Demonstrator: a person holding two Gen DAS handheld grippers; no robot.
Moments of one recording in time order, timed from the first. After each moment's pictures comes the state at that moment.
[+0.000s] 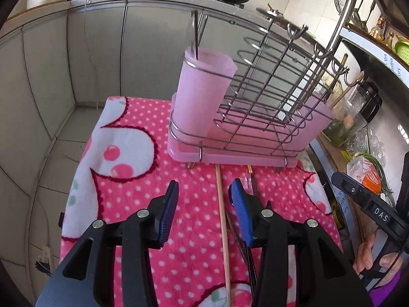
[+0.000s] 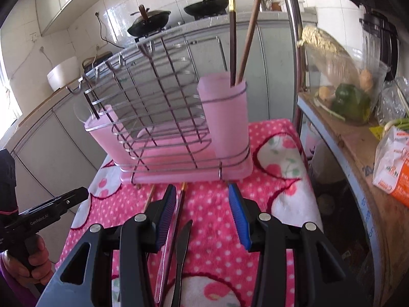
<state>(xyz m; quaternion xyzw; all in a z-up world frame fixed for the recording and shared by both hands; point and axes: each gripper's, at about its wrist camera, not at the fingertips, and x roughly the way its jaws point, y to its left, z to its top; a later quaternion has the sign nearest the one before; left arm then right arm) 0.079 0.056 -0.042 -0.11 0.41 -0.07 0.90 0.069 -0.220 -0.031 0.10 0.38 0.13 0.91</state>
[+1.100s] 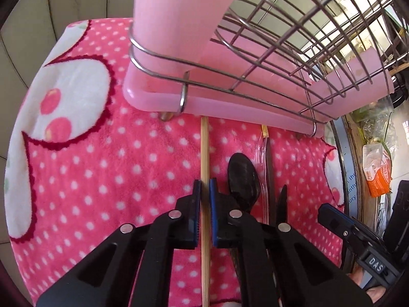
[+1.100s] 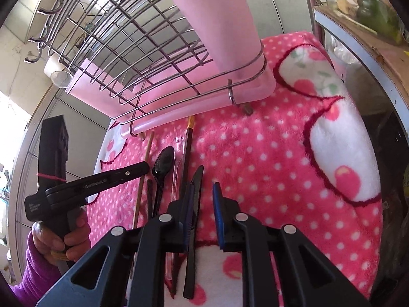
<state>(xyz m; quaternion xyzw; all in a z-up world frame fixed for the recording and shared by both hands) 0.150 0.031 -0.121 -0.15 0.56 -0.09 0.81 0.097 -0.219 -0.100 0.18 0.53 0.19 0.81</state>
